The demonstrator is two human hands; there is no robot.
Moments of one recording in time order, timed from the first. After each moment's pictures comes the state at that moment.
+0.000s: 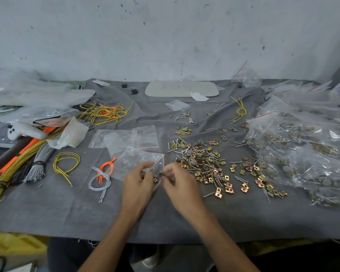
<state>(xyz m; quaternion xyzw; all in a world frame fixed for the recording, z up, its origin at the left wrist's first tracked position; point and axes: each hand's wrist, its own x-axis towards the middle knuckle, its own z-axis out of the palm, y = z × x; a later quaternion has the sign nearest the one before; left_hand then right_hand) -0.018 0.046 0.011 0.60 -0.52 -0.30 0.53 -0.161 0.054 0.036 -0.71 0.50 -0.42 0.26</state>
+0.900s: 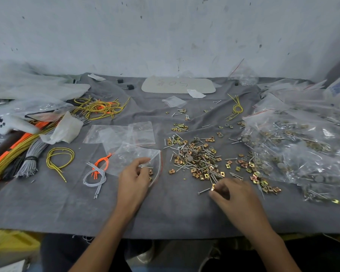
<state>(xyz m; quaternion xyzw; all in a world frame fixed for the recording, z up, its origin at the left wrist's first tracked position) -0.017 0.044 0.007 0.60 -0.51 -0.30 0.54 -0.291 0.091 0.032 -0.69 0.67 -0.24 0.13</state>
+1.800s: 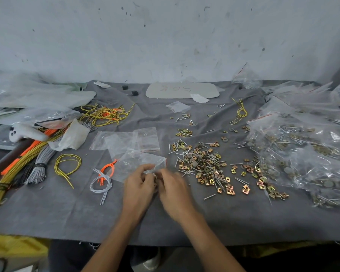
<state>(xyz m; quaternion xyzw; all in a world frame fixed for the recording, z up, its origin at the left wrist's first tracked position) -0.018 0.045 0.008 0.60 -0.51 -0.30 0.54 -0.142 0.053 0.031 -0.75 0.53 -0.32 0.20</state>
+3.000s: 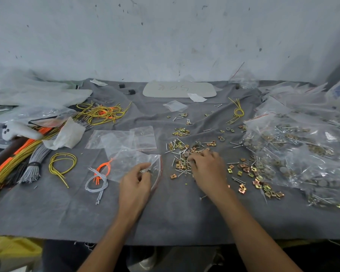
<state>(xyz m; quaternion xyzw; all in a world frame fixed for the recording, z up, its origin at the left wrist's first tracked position) -0.018 0.048 0.013 0.63 -0.51 -0.26 0.52 -0.227 0.003 0.047 -0.73 0.65 -0.21 0.01</state>
